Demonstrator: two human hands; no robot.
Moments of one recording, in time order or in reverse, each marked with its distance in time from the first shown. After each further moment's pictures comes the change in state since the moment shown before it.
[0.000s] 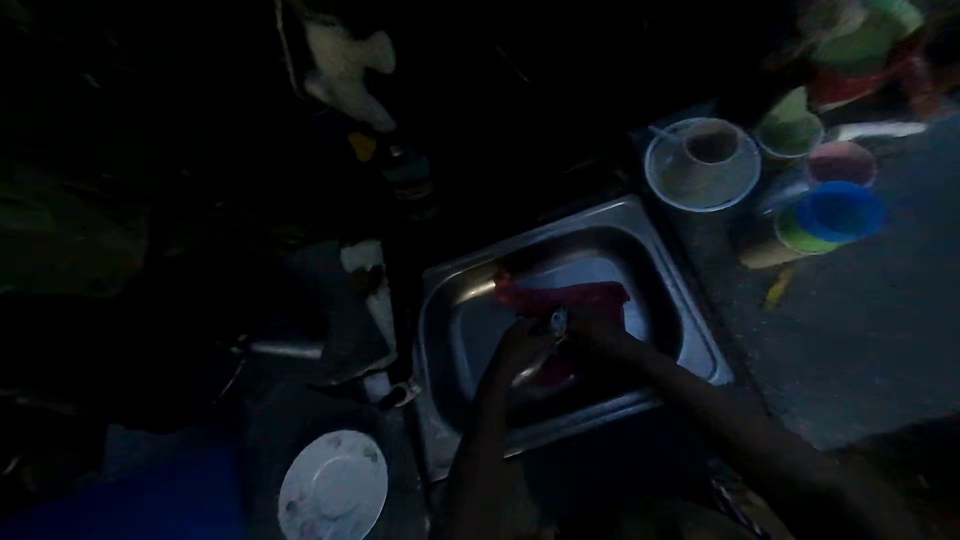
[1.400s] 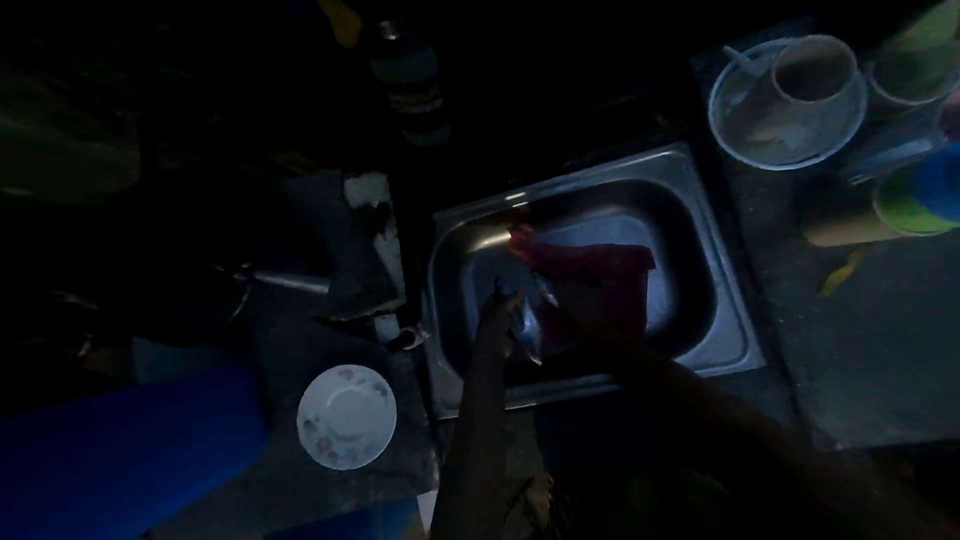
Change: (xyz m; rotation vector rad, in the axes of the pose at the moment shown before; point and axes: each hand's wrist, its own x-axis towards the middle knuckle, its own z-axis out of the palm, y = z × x) left_hand -0.013 -0.058 0.014 -0.900 0.453 -0.288; right_hand 0.043 -0.011 0.075 -0.110 -0.090 0.368
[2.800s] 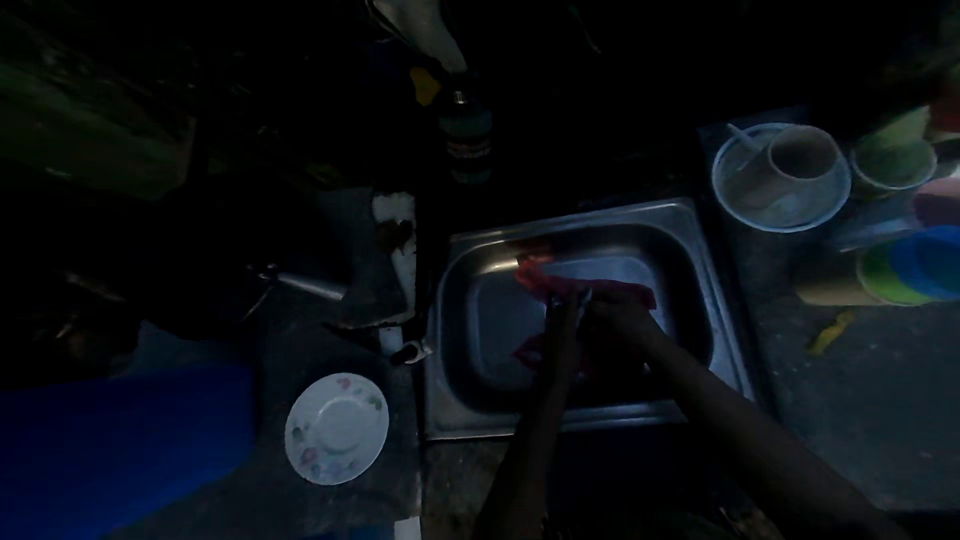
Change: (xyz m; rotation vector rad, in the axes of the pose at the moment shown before) left_hand -0.027 -0.004 0.076 0.755 -0.172 0.633; right_hand -0.040 -0.009 -0.108 0.936 0.048 0.153
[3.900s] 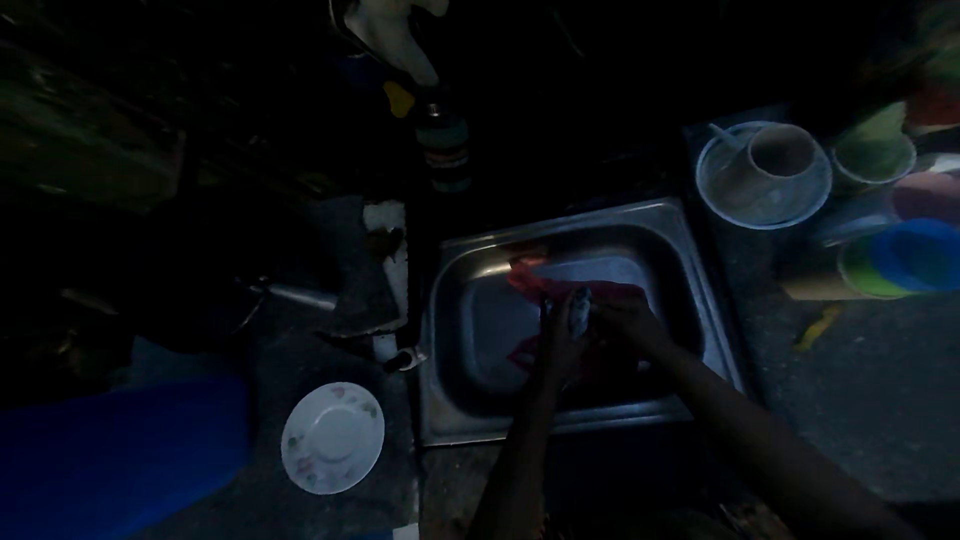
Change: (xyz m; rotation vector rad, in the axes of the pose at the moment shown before) left_hand -0.001 0.009 -0.006 -0.191 -0.034 0.005; right_hand -0.014 0.010 -0.023 -0.085 -0.028 -0.066
